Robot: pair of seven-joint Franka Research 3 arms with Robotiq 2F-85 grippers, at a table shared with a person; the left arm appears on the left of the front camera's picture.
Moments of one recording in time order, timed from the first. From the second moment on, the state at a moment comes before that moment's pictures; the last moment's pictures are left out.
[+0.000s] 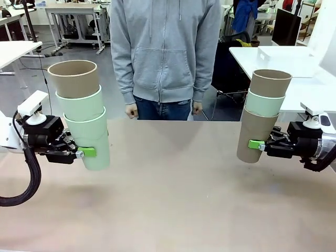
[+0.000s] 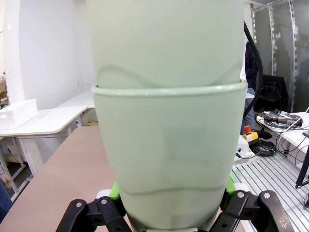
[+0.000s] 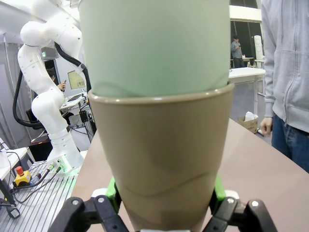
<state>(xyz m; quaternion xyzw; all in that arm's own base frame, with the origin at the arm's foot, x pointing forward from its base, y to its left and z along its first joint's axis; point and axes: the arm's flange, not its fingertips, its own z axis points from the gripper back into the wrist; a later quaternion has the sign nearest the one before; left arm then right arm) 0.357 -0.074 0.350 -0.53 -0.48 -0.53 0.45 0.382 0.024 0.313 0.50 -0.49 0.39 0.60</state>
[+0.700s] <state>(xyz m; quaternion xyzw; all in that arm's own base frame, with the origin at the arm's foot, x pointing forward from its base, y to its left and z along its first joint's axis) 0.357 -0.074 0.350 -0.53 -0.48 -0.53 0.45 0.382 0.024 0.313 0.50 -0.49 0.39 0.60</state>
